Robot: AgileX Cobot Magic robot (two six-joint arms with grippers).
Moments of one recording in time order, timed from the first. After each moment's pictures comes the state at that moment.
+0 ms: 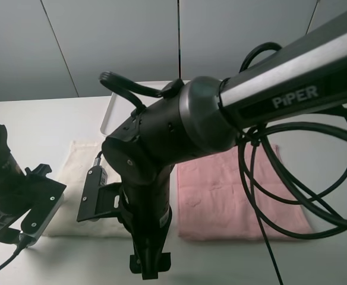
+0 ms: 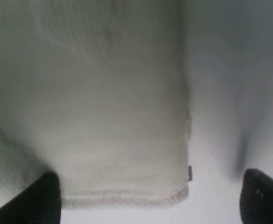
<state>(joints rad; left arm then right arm) -0.24 1.76 -0.61 0.07 0.55 1.44 1.13 2.05 -1.21 0.05 0.81 -0.54</state>
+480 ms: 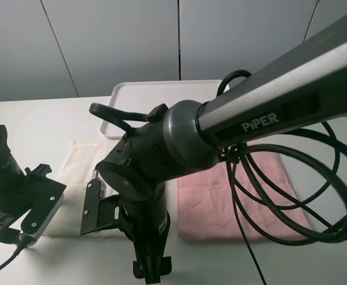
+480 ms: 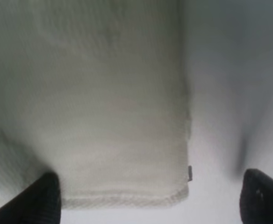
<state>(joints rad) -0.24 1.76 -0.61 0.07 0.55 1.44 1.13 2.11 -1.22 0.00 0.76 -0.53</state>
